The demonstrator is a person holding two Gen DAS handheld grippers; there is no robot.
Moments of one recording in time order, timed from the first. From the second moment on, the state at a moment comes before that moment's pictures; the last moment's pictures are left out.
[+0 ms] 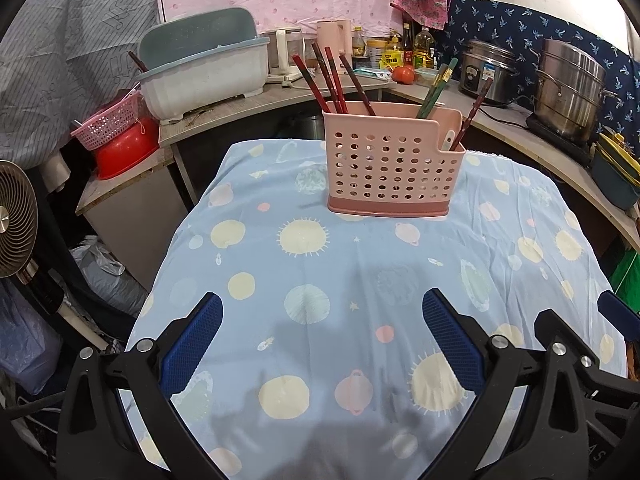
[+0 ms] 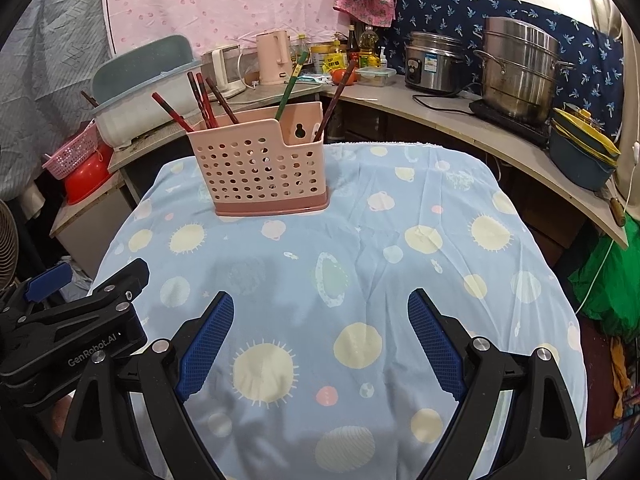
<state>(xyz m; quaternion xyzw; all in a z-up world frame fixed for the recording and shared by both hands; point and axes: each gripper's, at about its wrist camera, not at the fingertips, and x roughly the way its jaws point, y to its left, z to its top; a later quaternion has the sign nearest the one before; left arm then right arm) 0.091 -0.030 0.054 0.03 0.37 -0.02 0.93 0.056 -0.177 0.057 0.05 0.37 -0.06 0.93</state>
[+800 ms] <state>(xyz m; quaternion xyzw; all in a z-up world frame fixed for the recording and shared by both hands) 0.099 -0.030 0.066 0.03 0.36 -0.02 0.93 0.060 -0.176 0.066 0.05 0.36 -0.06 0.93</state>
